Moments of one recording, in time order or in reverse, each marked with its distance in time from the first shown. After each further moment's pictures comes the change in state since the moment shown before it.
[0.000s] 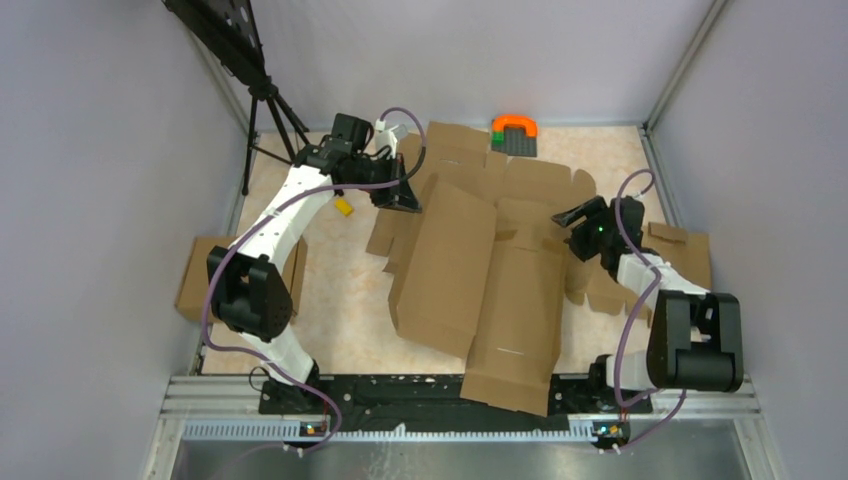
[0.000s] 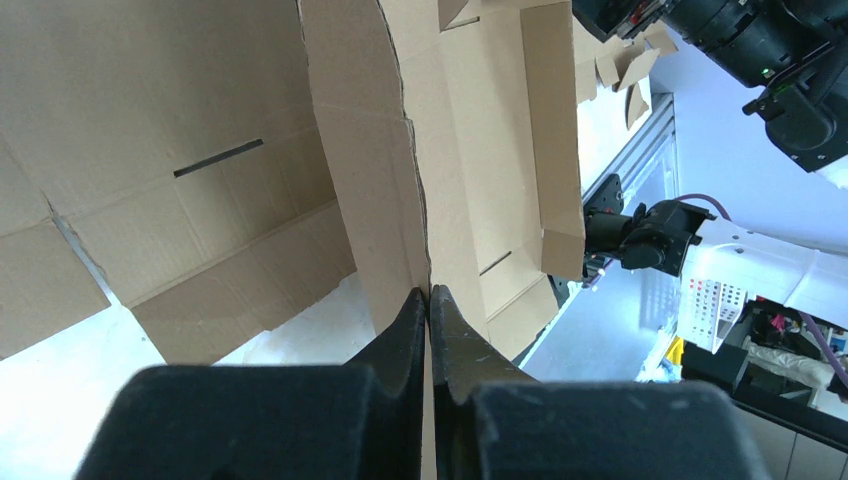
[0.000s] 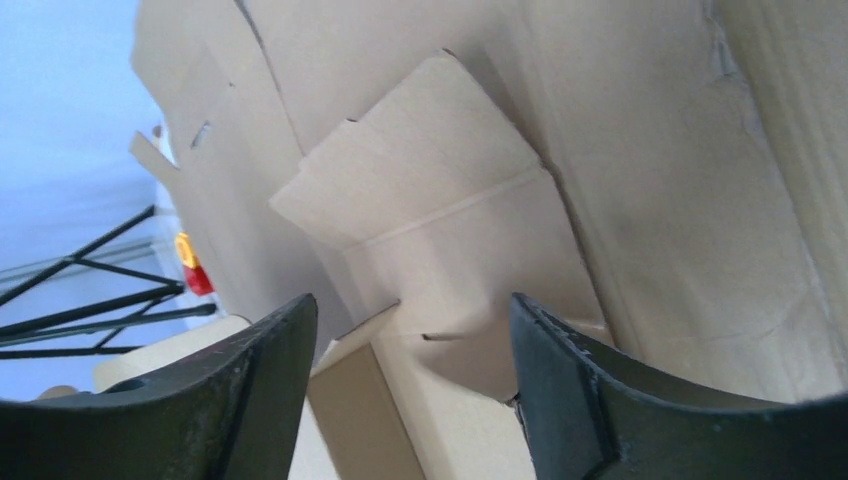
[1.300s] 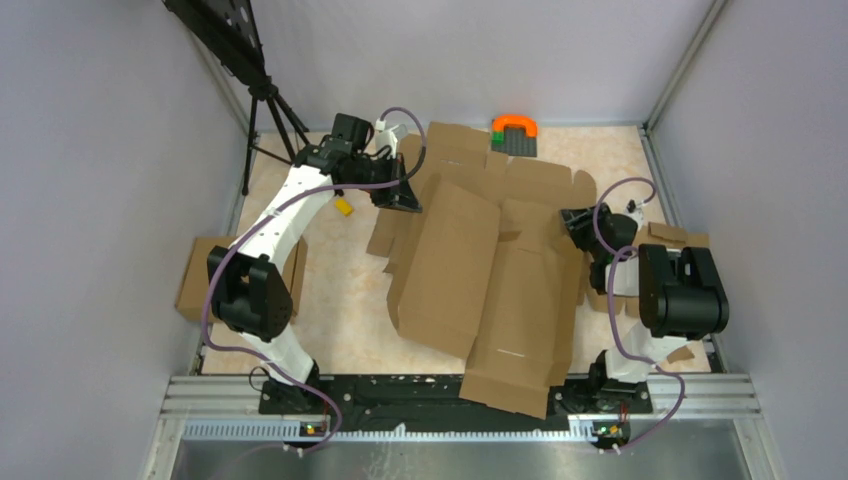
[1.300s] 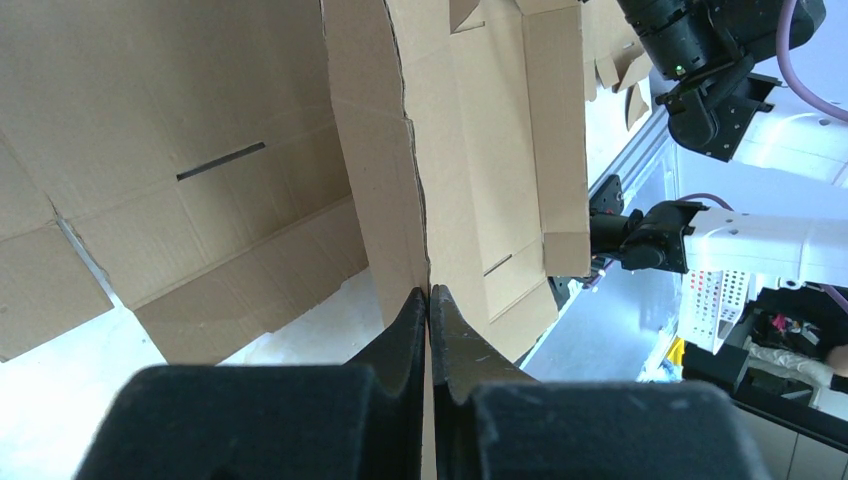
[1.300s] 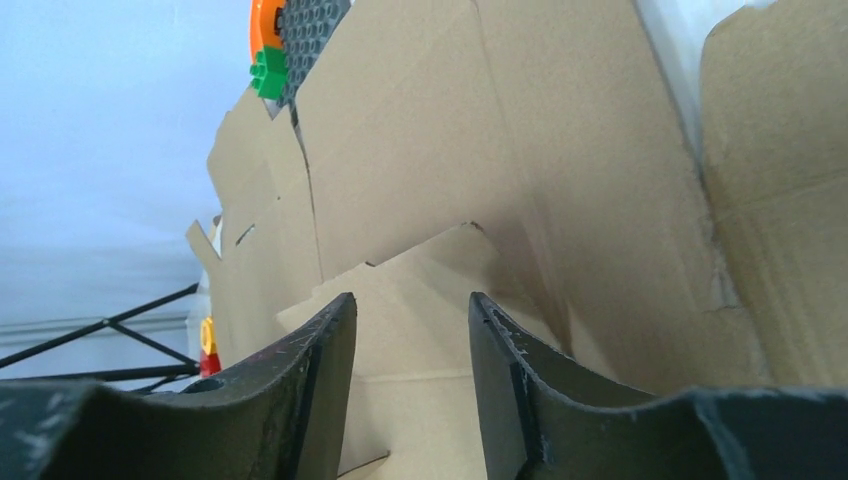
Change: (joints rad) left arm 0.000 0.001 0.000 0.003 0.000 0.000; right arm -0.013 0.295 -0.181 0.829 0.098 0.047
